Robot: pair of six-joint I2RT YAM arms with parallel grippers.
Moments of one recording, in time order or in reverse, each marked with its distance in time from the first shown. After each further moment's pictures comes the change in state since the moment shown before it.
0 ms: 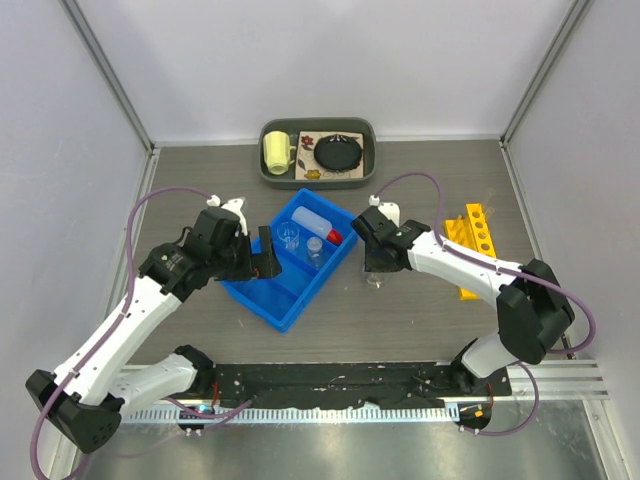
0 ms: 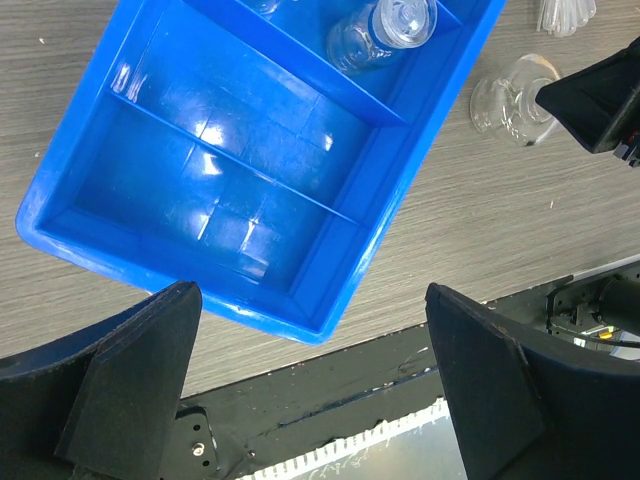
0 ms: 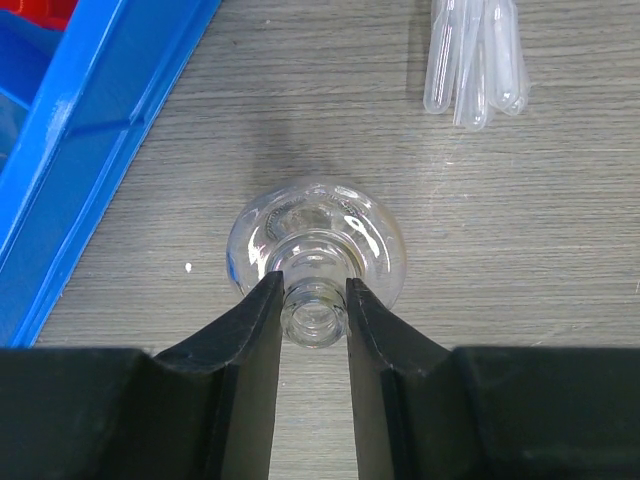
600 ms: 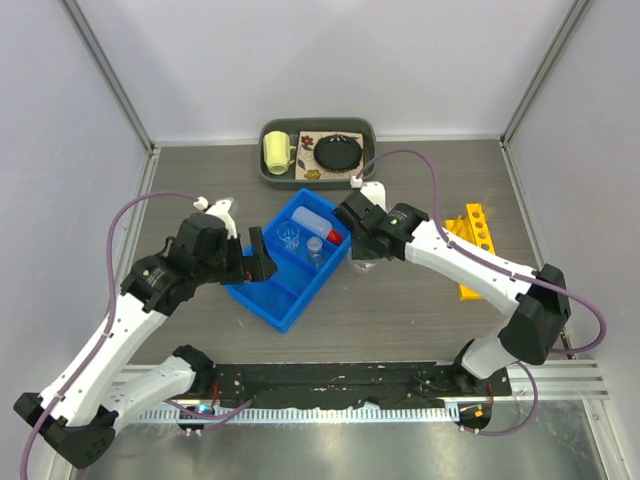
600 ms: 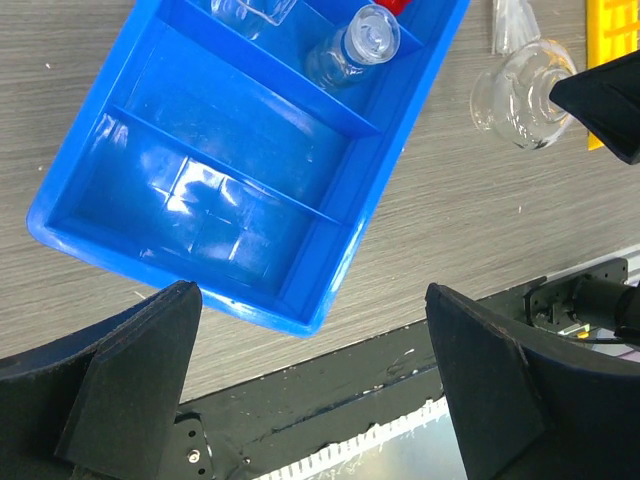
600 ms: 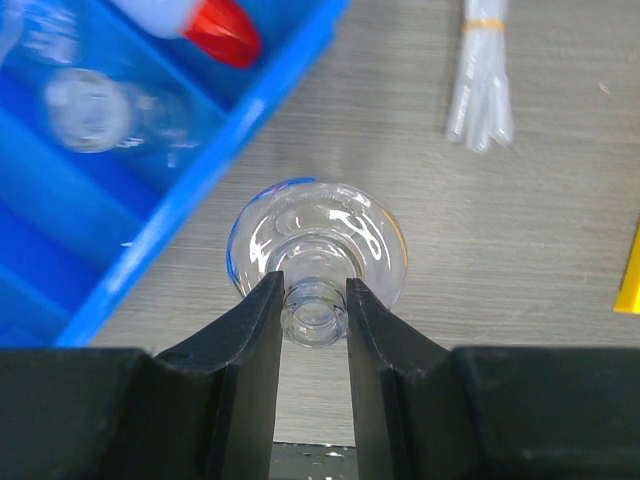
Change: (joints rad) left arm 0.000 -0.090 0.000 -0.003 0.000 -0.001; right arm 0.105 0.003 0.264 -0.231 0.085 -0.004
